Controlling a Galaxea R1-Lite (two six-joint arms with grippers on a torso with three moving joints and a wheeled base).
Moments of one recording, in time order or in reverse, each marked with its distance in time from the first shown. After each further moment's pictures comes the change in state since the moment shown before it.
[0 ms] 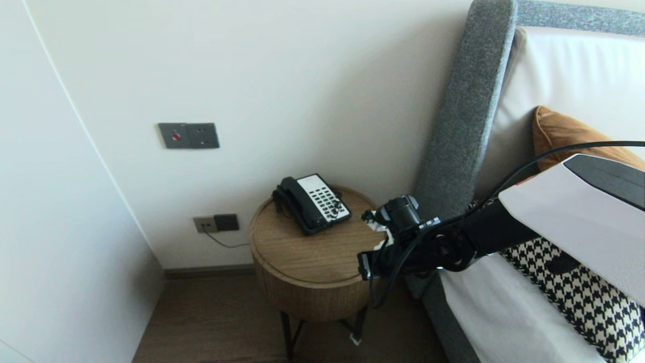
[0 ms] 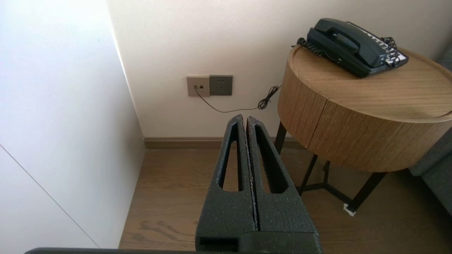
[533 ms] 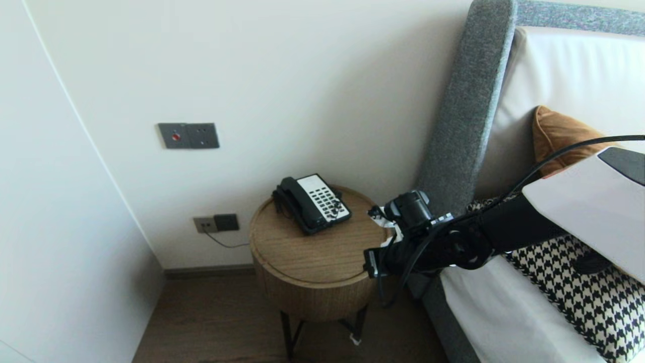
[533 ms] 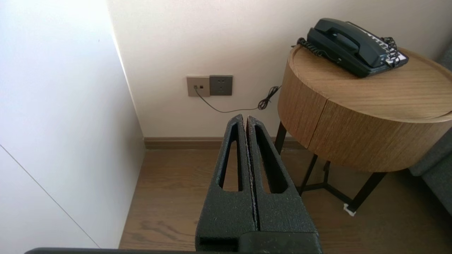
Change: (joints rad) left arm 0.000 0.000 0.000 0.000 0.000 0.000; right arm -0.009 -0.061 0.037 0.009 0.022 0.000
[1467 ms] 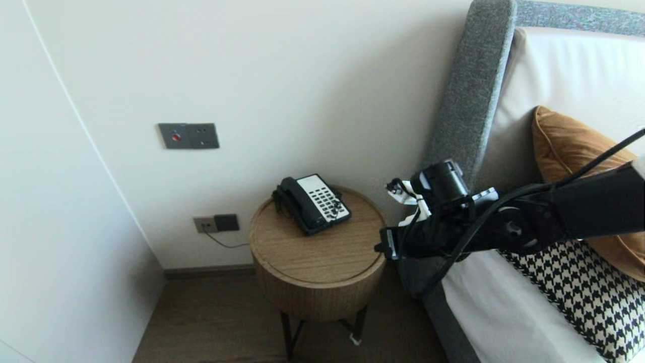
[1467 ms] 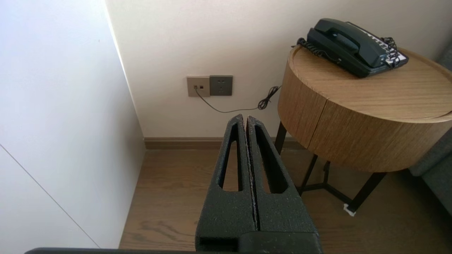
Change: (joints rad) left arm 0.000 0.000 0.000 0.000 0.000 0.000; right arm -0.005 -0.196 0.005 0.116 0.003 0.008
